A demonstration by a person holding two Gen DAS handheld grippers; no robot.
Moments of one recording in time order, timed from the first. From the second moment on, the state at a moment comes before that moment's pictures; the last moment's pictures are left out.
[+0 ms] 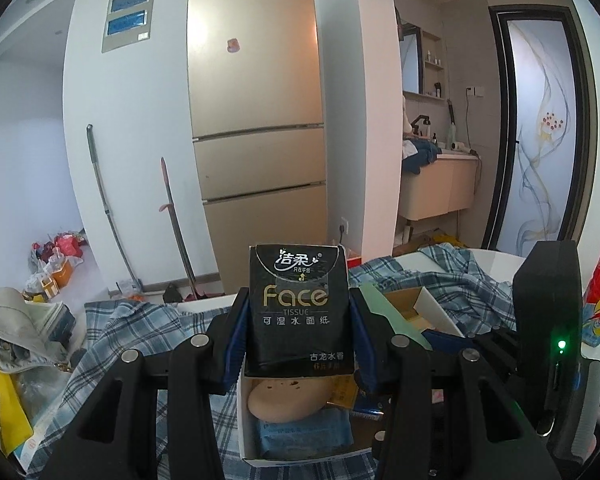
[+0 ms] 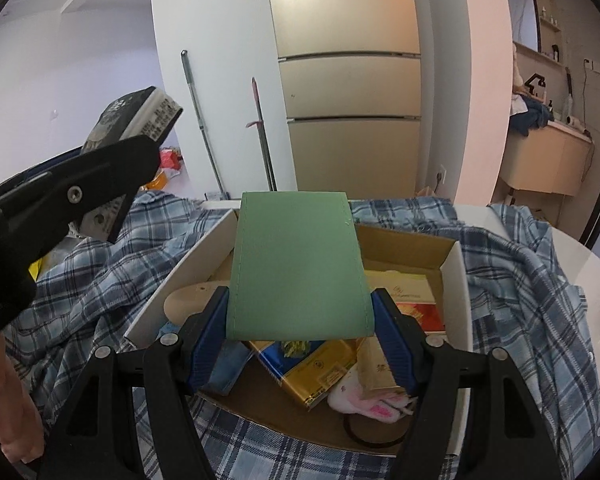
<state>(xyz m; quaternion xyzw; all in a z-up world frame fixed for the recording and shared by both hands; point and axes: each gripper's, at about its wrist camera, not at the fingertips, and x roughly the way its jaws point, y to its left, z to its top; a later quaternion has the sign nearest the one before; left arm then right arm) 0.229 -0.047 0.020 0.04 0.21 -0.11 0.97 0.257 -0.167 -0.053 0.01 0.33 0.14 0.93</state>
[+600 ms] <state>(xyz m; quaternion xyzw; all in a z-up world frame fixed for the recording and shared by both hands) 0.236 -0.043 0.011 0.04 0.23 -0.10 0.97 0.252 -0.177 -0.048 -0.01 0.31 0.08 0.95</state>
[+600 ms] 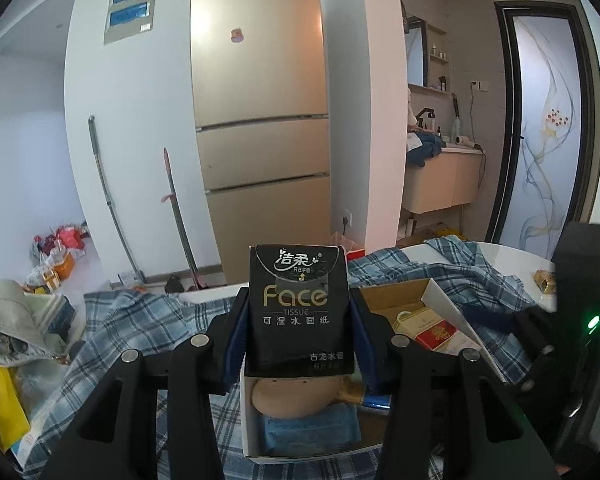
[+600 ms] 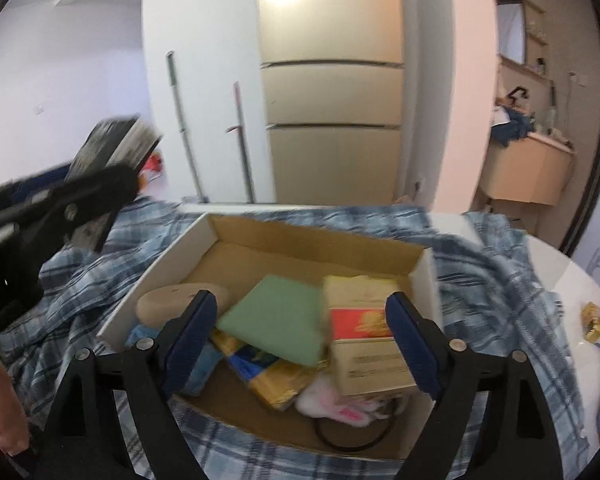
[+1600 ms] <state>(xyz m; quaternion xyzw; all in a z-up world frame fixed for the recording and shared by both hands) 0.258 -0.046 -0.017 0.04 0.29 -0.11 0.95 0.259 -0.209 -0.038 0.01 0.28 0.01 0.96</state>
